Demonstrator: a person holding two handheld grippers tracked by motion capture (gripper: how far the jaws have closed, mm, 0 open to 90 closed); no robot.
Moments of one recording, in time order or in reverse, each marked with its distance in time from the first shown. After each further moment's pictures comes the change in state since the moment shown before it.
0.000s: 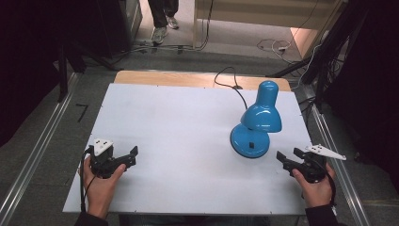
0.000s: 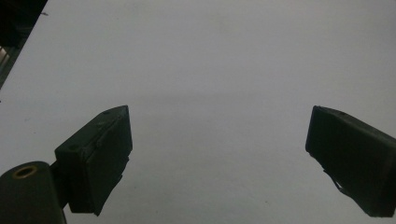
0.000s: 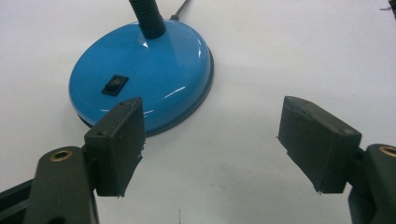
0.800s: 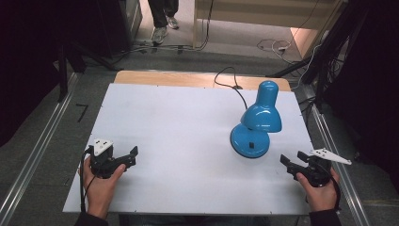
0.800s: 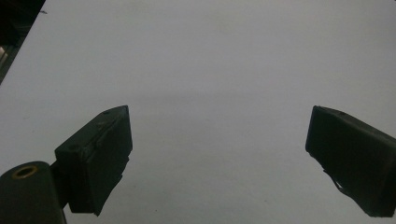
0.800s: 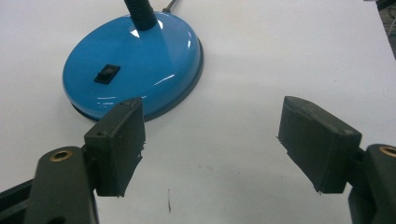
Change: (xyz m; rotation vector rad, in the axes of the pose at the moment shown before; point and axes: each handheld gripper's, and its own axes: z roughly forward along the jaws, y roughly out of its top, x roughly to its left) left arm 0.001 0.000 0.000 0.007 -0.007 -0.006; right arm -0.007 -0.008 -0.010 0.002 -0.013 0.009
